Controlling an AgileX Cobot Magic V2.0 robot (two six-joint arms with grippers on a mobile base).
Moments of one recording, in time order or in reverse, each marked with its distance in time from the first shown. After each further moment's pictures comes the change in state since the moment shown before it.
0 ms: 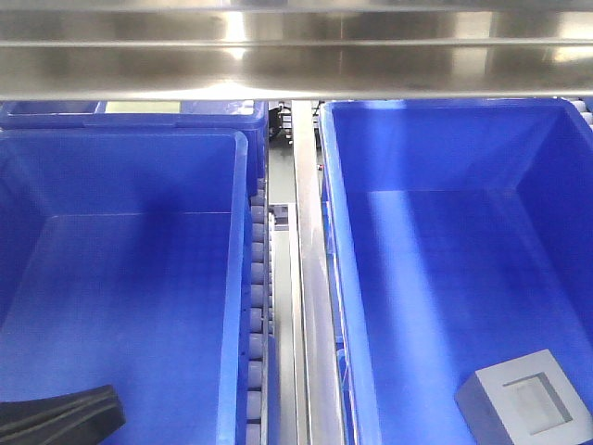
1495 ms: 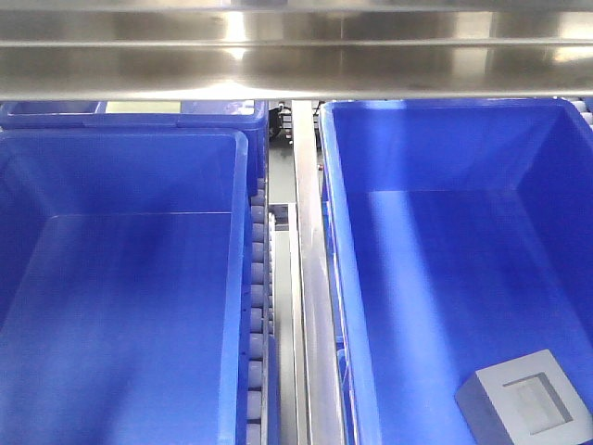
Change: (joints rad) left arm 0.543 -0.337 0.086 0.833 0.227 -0.792; right arm 0.000 0.000 0.000 0.000 0.000 0.000
